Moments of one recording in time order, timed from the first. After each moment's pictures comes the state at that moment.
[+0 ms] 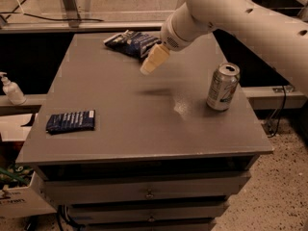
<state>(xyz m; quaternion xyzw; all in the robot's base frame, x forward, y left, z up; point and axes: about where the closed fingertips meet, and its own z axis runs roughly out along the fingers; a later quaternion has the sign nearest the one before) 0.708 -0.022 0.897 -0.52 0.76 0.03 0.39</state>
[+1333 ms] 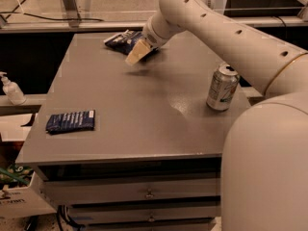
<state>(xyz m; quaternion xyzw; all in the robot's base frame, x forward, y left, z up) 0.796 0.028 0.863 -0.49 0.78 0.05 0.40</state>
